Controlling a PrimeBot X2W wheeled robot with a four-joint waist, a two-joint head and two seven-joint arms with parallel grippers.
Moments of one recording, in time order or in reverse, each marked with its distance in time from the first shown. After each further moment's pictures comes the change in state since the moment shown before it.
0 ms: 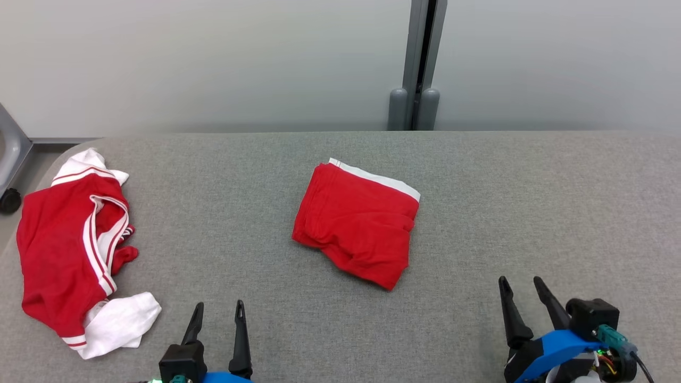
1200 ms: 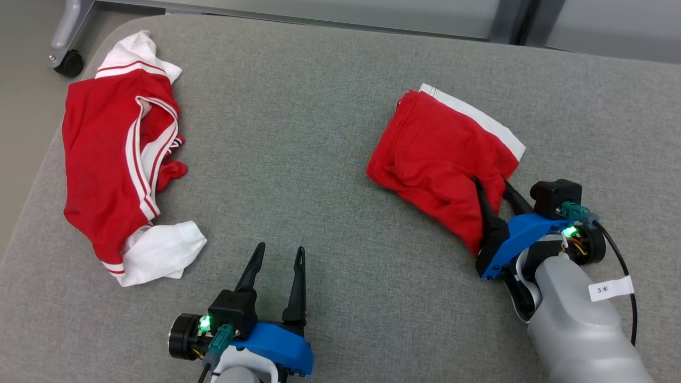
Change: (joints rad) left arm -0.170 0.001 -0.218 -0.020 -0.108 0.002 0.000; right arm -0.479 0.005 0.089 0.416 -0.012 0.001 0.016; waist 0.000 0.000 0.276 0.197
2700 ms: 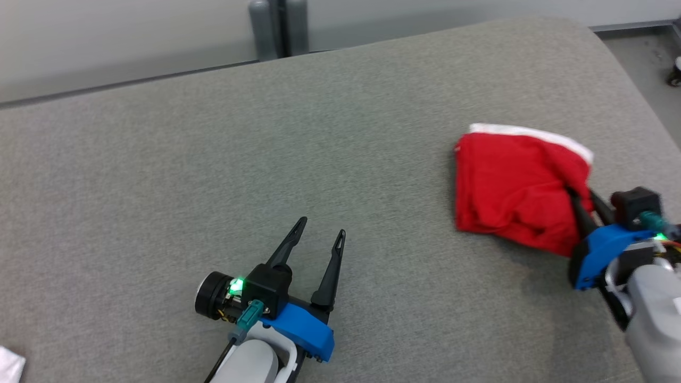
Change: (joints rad) left arm -0.117 -0.001 -0.096 0.042 0.047 -0.117 0.000; right arm 0.096 -0.249 0.075 -0.139 -0.065 -0.001 -0.008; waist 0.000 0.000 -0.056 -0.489
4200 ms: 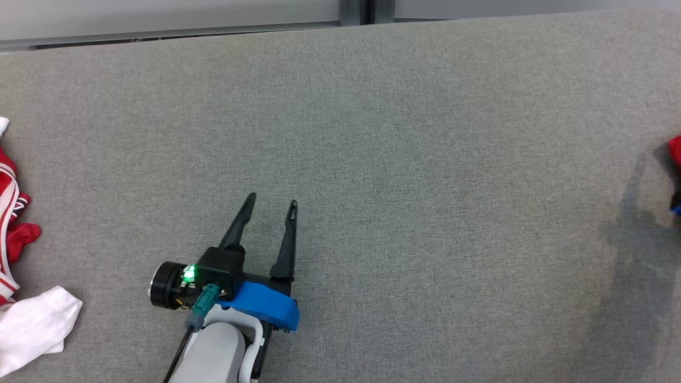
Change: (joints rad) left arm 0.001 0.000 0.154 -0.041 0.052 0.030 0.000; right arm -0.171 0.033 -0.727 -0.006 -0.244 0.000 -0.008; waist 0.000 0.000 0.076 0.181
